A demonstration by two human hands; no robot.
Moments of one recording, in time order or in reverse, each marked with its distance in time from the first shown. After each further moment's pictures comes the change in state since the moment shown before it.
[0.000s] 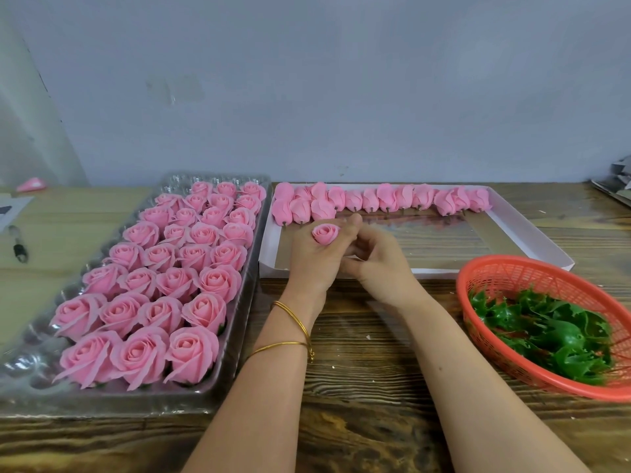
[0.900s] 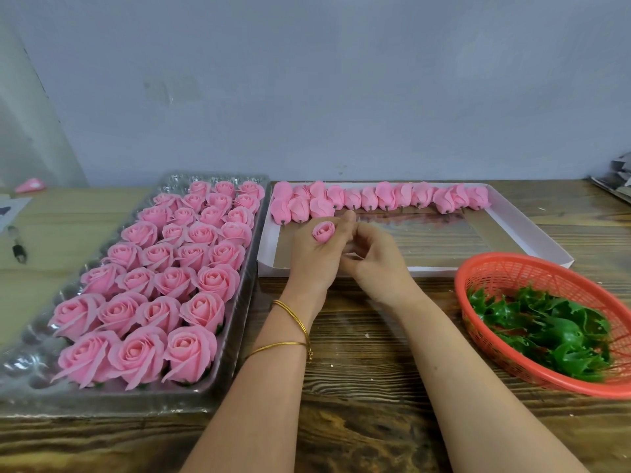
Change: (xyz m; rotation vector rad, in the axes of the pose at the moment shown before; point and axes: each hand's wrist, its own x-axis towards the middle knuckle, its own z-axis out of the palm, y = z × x) left_hand -0.003 0.004 0.002 0.007 -0.036 0.059; right_hand 0.001 0.008 0.001 0.018 0.035 -0.001
